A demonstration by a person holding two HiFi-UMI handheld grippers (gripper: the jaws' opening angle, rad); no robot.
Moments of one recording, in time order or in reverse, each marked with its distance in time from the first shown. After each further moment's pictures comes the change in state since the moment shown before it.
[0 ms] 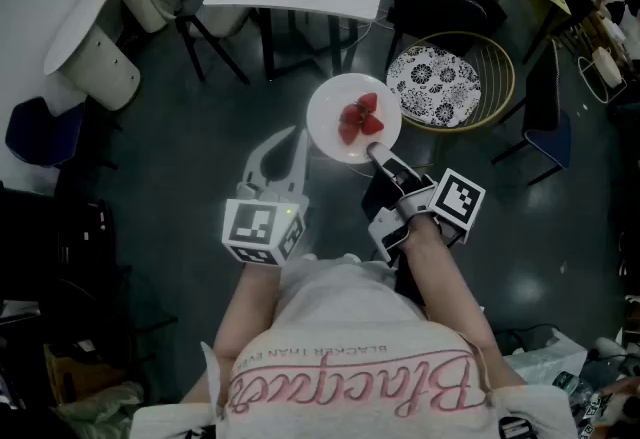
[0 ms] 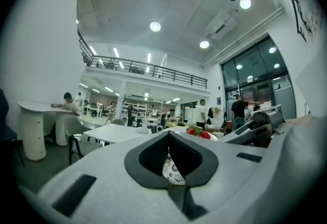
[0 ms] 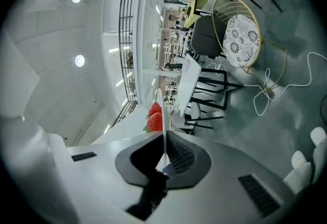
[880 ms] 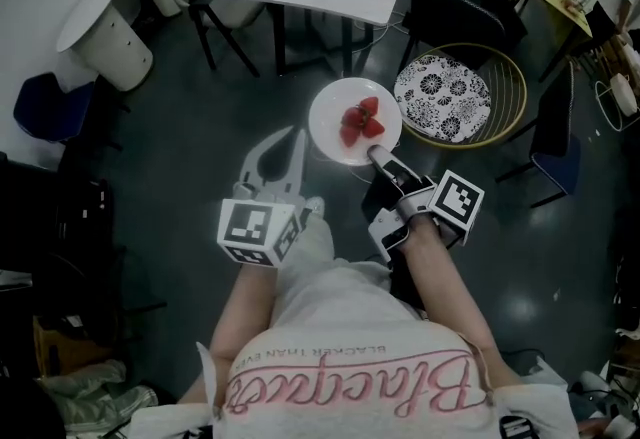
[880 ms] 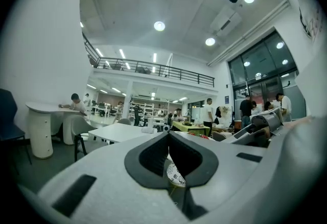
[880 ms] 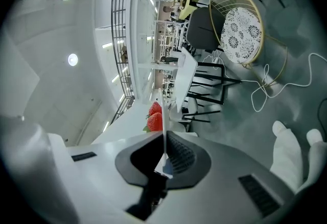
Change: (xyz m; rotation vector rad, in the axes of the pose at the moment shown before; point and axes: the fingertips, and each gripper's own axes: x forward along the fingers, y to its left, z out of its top) left arm 0.018 -0.002 -0.006 -0.002 0.002 0.078; right arm 0.012 -0.018 0.025 0.037 0.082 -0.019
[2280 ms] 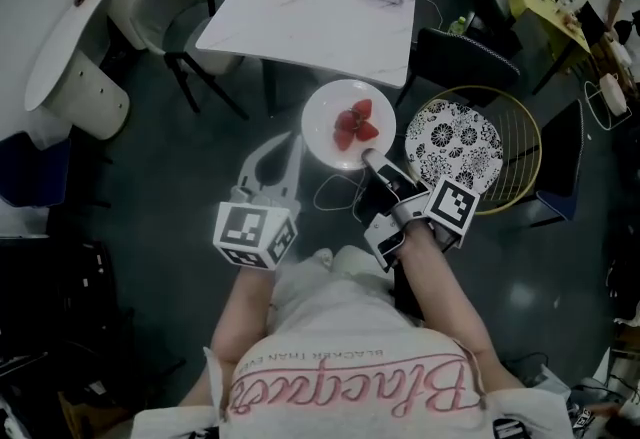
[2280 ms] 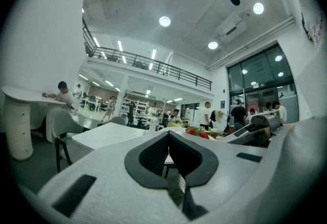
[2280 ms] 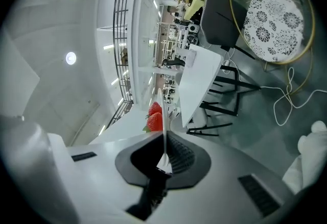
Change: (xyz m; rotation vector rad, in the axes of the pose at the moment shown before) left arm 0.202 0.178 0.014 -0.059 0.003 -0.106; right arm 0.236 0.028 0.102 -0.032 -0.067 0.002
